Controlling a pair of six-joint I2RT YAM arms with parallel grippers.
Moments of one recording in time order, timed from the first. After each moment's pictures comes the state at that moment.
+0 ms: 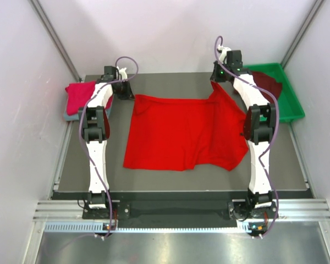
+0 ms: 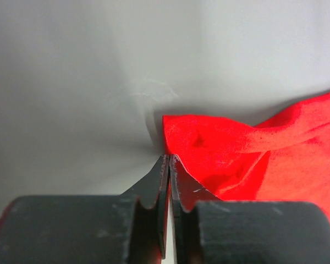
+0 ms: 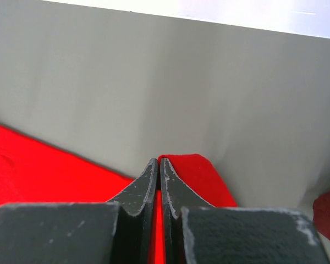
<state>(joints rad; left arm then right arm) 0.02 2.55 2.26 -0.65 0.48 -0.08 0.14 2.37 2.21 -0.46 -0.26 0.09</state>
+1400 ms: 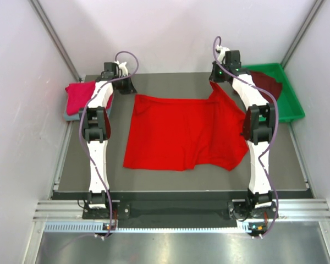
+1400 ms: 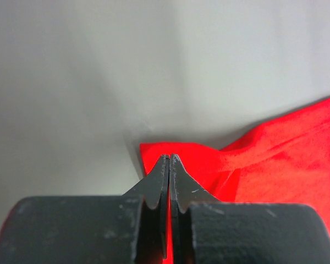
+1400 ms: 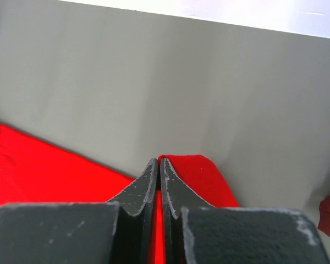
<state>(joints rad) 0.01 2.56 2.33 -0.60 0.53 -0.12 0.15 2.37 2.21 -0.46 -0.26 0.09</state>
